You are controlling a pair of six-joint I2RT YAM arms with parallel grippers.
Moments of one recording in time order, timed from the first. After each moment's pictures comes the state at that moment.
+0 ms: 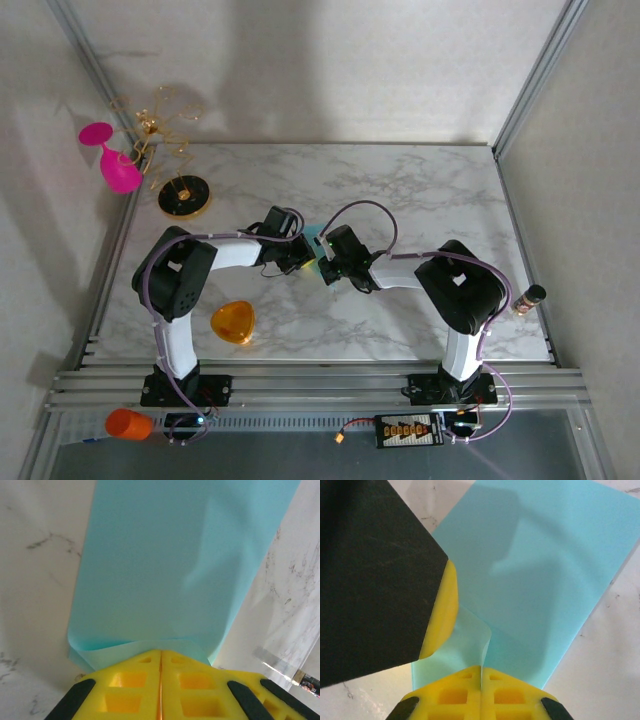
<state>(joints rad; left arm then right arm) -0.51 1.91 1.02 -0.06 0.38 -1.06 0.77 1.84 0.89 0.10 -0.01 0.12</state>
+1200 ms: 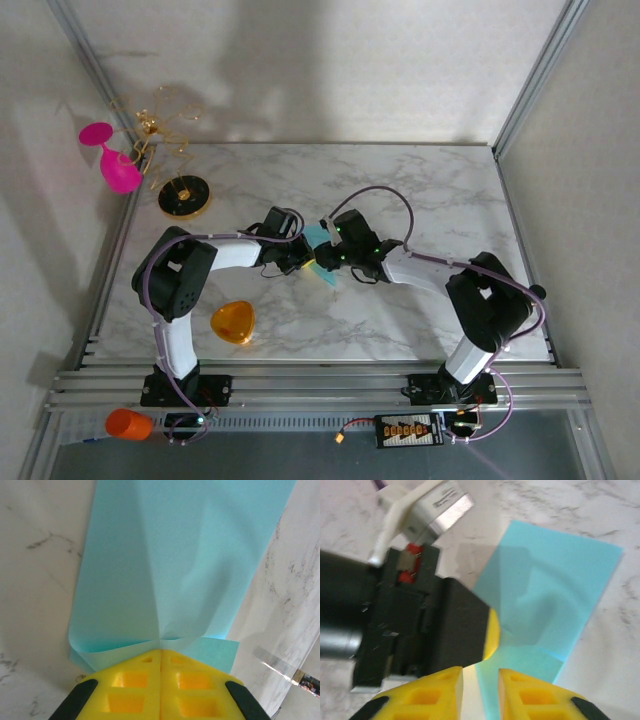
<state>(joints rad) -0.51 1.91 1.01 -0.05 0.38 -1.06 0.74 1.66 0.94 -0.05 -0.16 0.32</state>
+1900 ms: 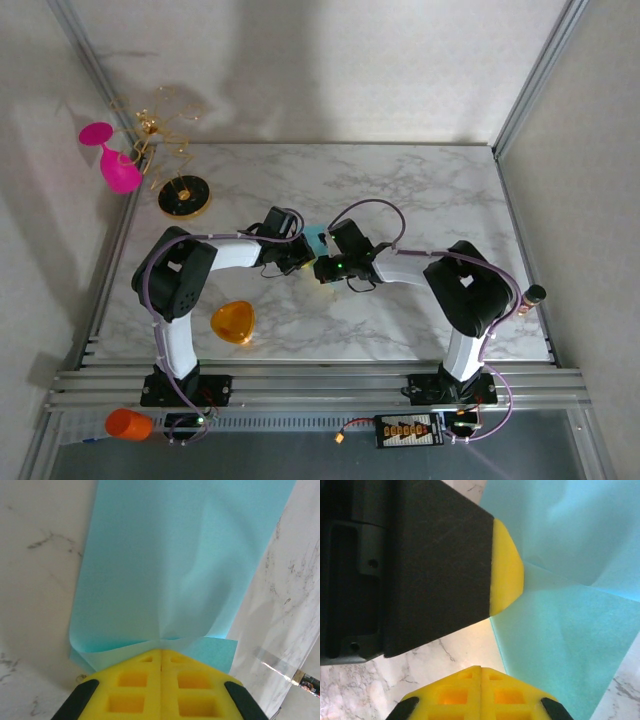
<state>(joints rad) -0.51 1.91 1.01 -0.05 0.38 -1.06 0.73 1.80 0.94 -0.06 -0.30 0.46</state>
